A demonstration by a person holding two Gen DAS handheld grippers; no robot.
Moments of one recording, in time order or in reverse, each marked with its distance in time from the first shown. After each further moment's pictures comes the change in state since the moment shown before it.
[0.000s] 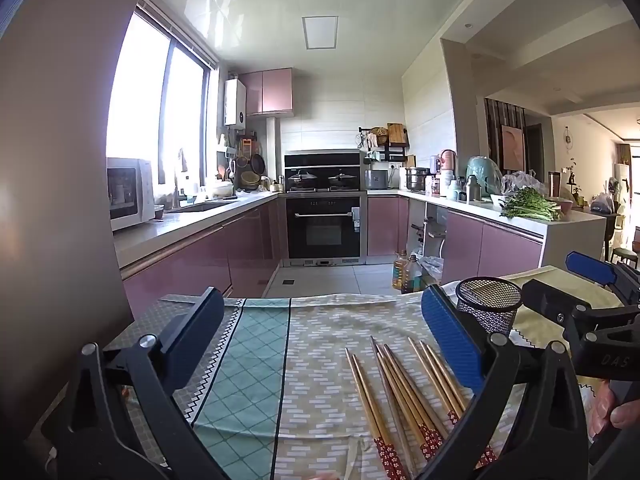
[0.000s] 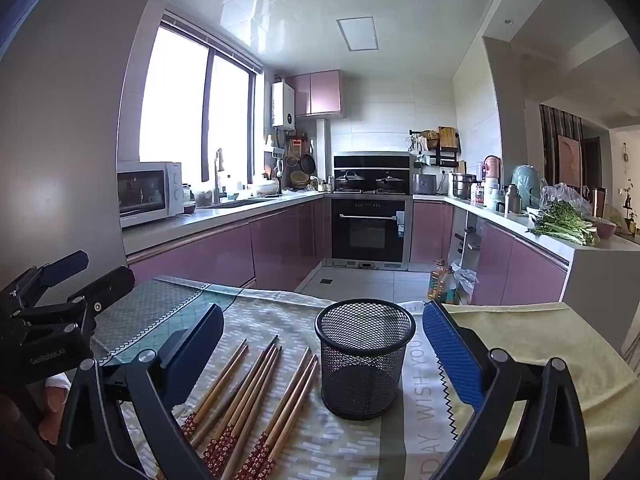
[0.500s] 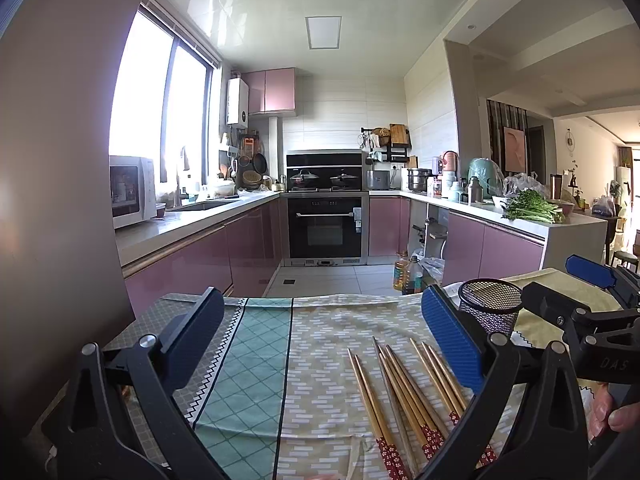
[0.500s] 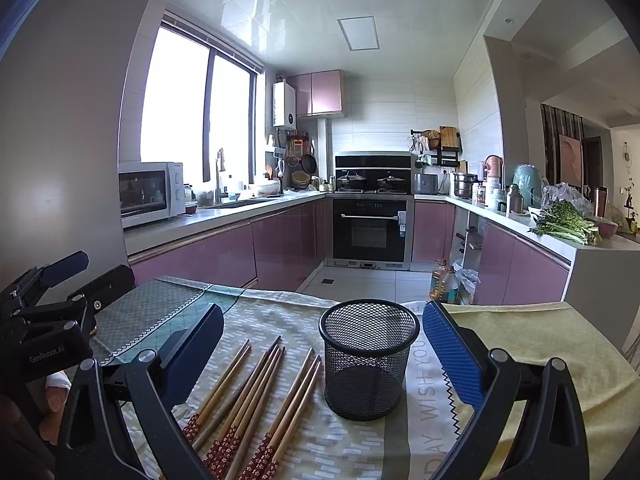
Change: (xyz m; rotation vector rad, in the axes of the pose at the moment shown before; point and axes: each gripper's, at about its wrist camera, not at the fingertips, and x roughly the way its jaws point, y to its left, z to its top) left arm -0.003 -0.008 0.002 0.010 -0.013 0.014; right arm 0.000 0.002 0.000 -0.001 0.002 0.003
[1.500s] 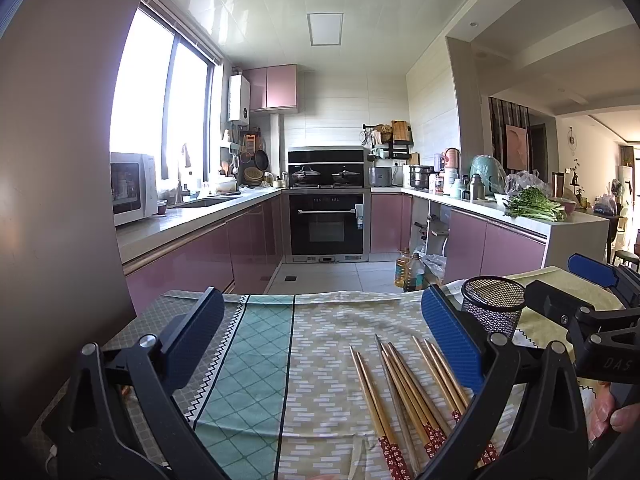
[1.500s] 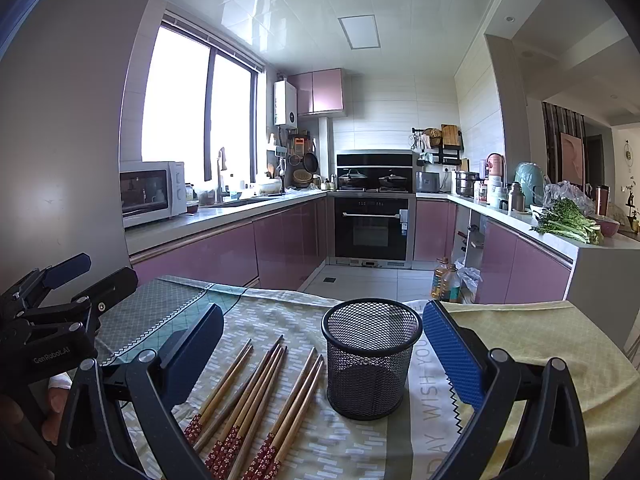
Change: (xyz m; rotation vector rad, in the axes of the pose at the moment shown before) left arm 0.001 0.008 -0.004 0.004 0.014 0.002; right arm 0.000 -0.003 -0.001 -0.001 -0.003 -0.003
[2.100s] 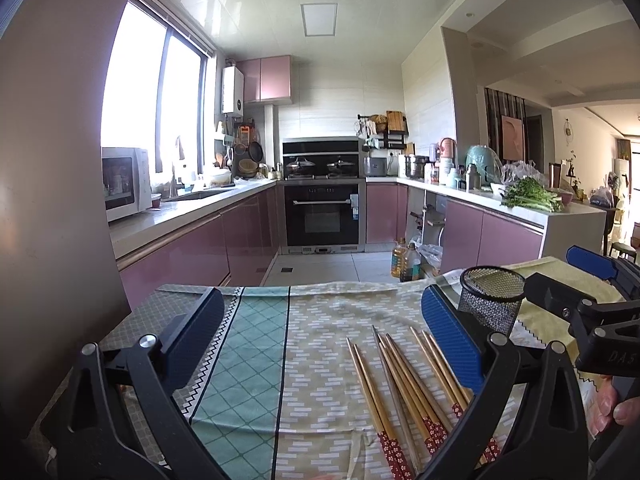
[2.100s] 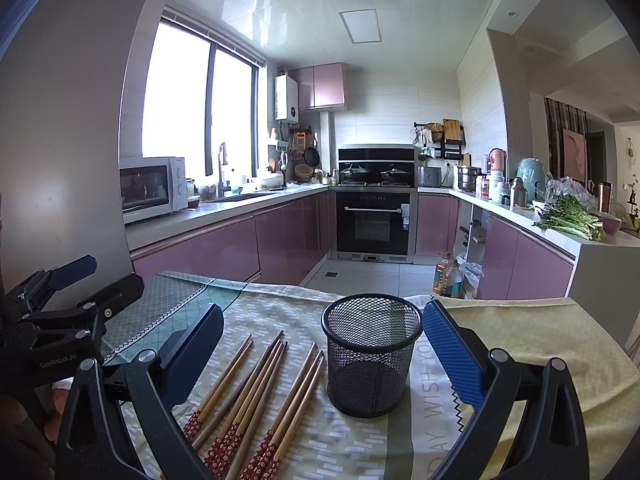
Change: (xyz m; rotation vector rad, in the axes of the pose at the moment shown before) left arm 0.015 -0.005 -0.001 -0.014 0.081 -0.026; right arm 0.006 -0.001 -0.002 -0.006 0.031 0.006
